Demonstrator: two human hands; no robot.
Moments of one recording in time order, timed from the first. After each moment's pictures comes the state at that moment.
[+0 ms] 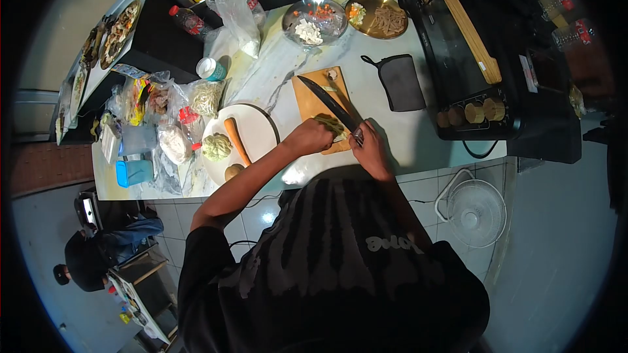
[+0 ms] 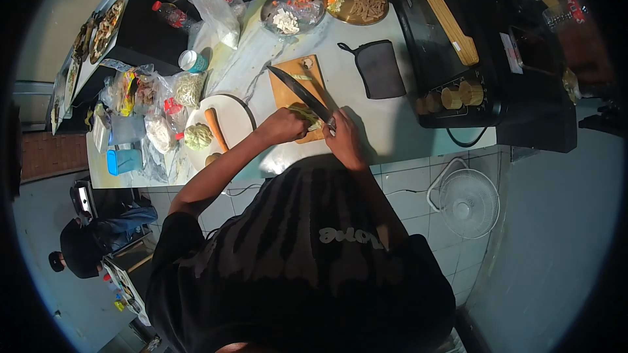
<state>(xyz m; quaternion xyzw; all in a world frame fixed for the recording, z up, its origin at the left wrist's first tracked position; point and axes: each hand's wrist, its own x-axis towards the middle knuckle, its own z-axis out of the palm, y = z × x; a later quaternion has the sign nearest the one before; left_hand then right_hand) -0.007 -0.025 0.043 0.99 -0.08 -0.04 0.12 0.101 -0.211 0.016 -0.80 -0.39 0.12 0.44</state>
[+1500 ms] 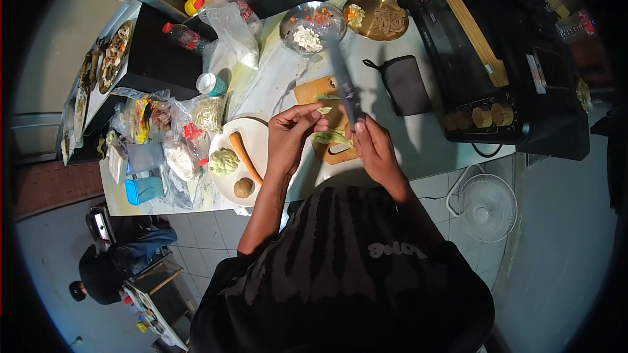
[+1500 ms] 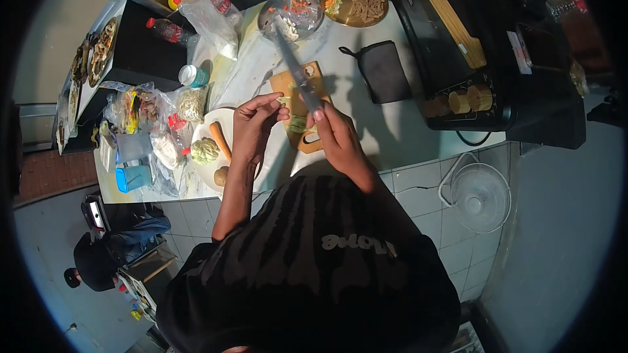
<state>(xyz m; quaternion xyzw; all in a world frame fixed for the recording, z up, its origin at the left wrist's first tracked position) -0.014 -0.031 0.156 0.46 0.29 0.21 0.81 0.106 -0.189 0.141 -0.62 -0.37 0.30 0.62</state>
